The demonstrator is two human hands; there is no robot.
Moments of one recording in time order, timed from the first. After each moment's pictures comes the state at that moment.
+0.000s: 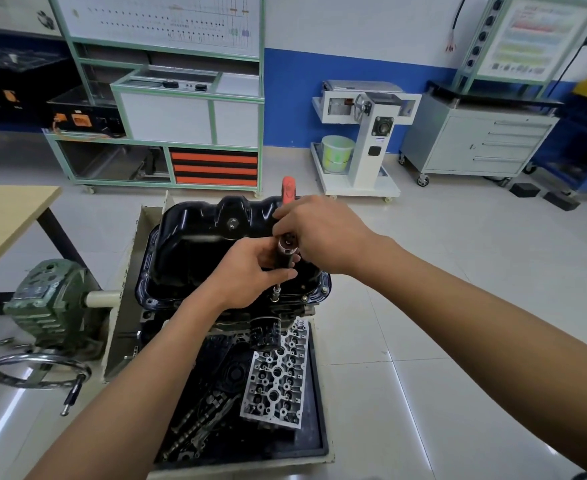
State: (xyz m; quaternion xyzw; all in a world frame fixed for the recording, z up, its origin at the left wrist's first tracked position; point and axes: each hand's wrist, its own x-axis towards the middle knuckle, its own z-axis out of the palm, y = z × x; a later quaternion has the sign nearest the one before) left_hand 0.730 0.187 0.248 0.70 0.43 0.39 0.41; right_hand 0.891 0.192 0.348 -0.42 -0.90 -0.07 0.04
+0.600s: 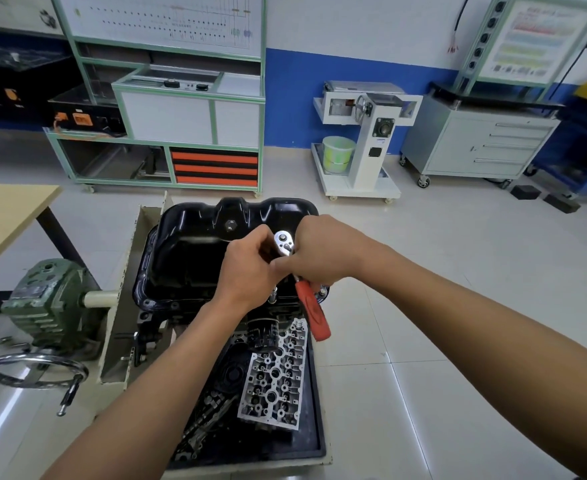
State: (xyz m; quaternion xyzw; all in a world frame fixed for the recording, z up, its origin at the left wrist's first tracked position) left_hand 0.749 0.189 0.237 0.66 0.50 0.49 0.28; right_hand 0.889 0.180 0.348 -0.58 -0.80 0.16 0.01
